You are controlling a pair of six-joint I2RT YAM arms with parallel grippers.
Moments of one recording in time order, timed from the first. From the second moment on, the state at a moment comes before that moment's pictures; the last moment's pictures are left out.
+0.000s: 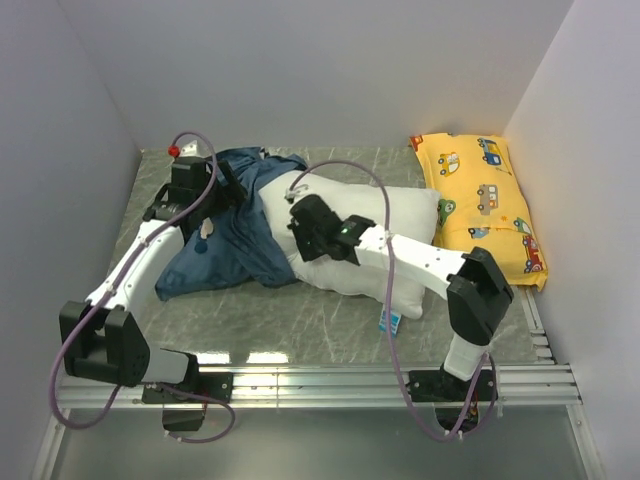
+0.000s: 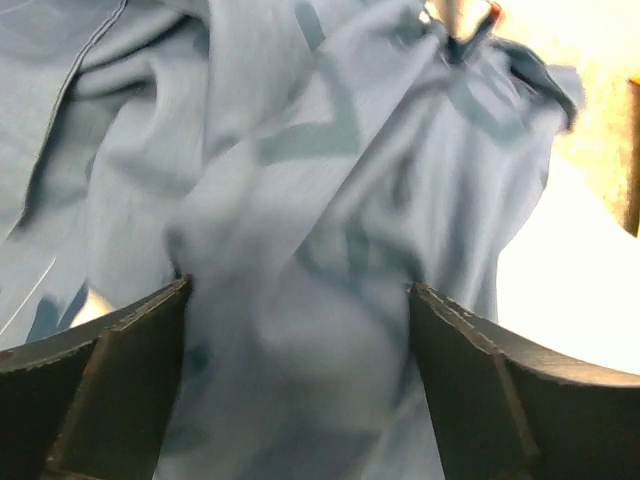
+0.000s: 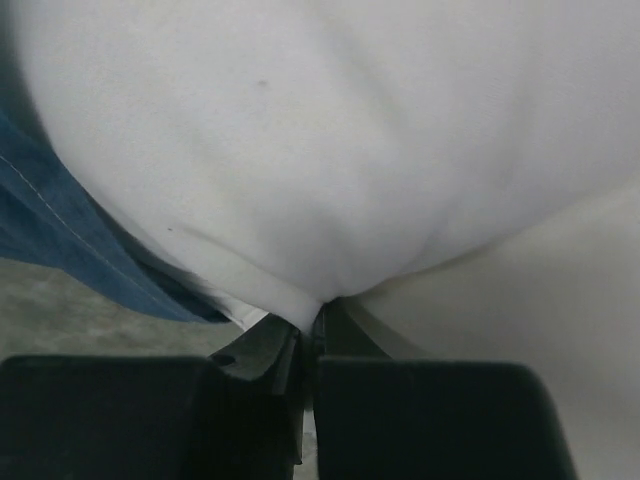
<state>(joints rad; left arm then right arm) -0.16 1.38 1.14 -0.34 -0.03 -0.58 0.93 1.76 1.39 -0.47 0.26 0.30</state>
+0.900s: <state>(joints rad) -0.19 1.03 0.91 -0.47 -0.22 -0.59 0.75 1.68 1.49 -0.53 -0.03 0.38</state>
